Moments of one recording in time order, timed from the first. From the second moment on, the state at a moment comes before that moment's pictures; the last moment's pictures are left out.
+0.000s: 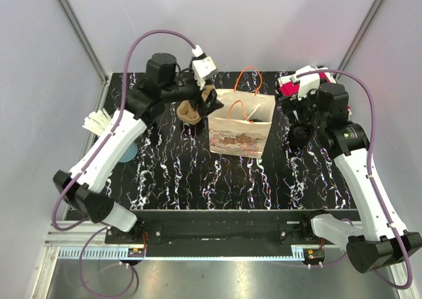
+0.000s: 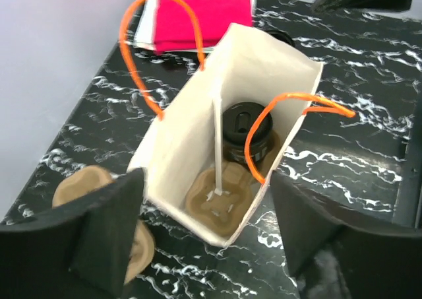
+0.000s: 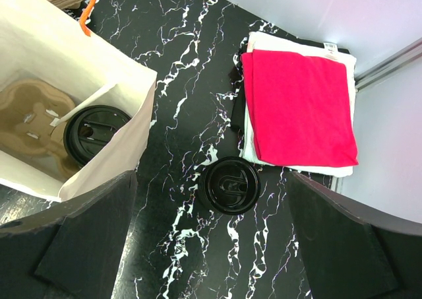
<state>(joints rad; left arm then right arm) -0.55 1.51 1.70 -0.54 0.55 0.32 0.24 1.08 1.28 -0.59 0.03 -0.30</state>
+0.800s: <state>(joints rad) -0.18 1.17 1.32 -0.41 0.33 0.16 0.23 1.10 1.26 -0.59 0.05 -0.29</state>
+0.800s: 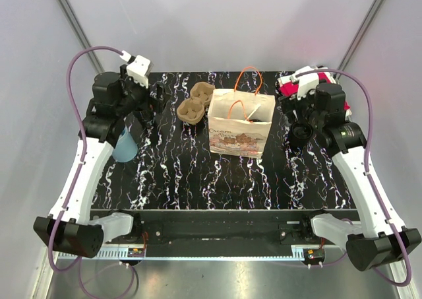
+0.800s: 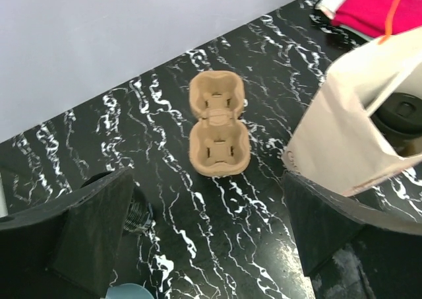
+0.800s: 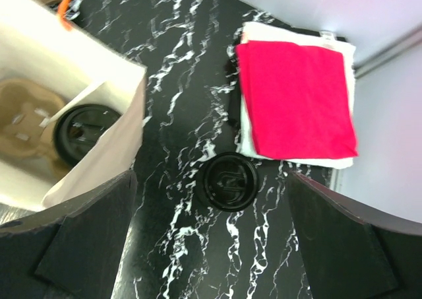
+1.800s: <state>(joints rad) -0.11 1.07 1.56 -0.48 0.00 0.06 0.23 0.90 1.57 -0.55 0.22 -0.07</state>
